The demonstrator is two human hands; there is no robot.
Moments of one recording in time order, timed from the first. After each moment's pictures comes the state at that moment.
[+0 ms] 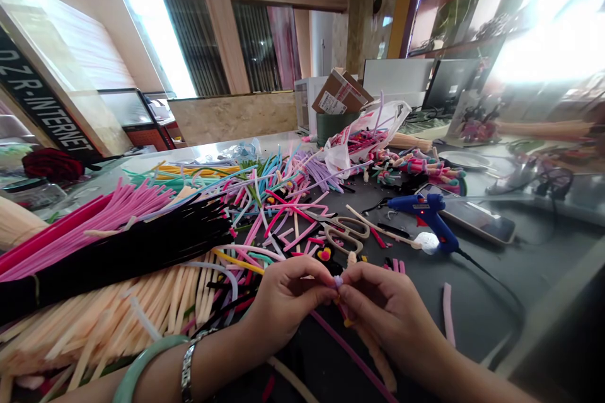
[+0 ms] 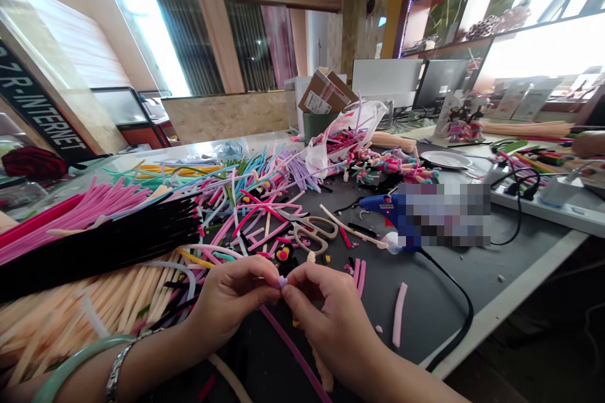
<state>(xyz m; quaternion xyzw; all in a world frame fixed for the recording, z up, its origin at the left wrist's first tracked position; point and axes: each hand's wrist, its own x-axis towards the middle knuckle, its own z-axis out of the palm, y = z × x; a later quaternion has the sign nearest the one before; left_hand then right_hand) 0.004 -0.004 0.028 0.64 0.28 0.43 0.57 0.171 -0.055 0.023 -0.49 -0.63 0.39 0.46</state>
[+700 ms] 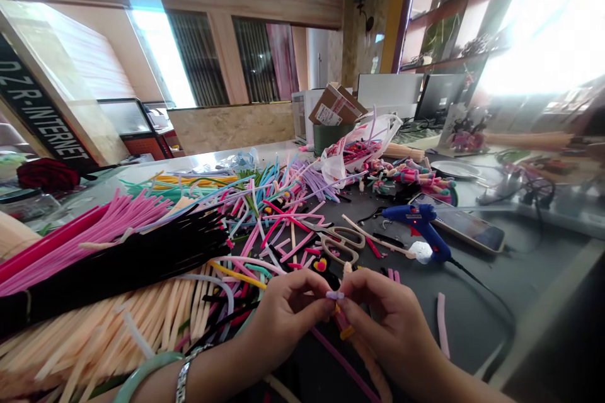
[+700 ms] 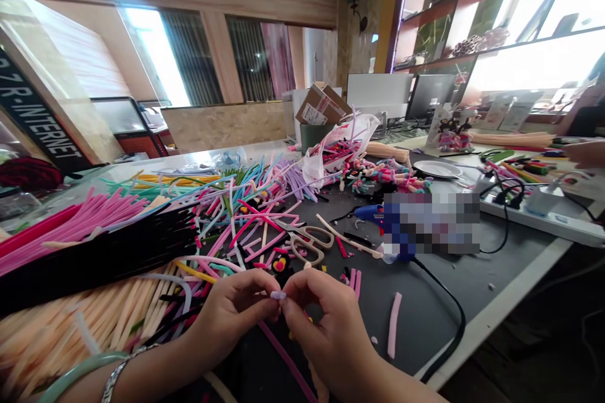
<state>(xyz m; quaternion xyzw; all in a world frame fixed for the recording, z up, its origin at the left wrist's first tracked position) 0.002 -0.004 0.020 0.65 0.28 0.36 0.61 0.171 -0.055 0.027 -0.47 -0.66 0.31 0.50</state>
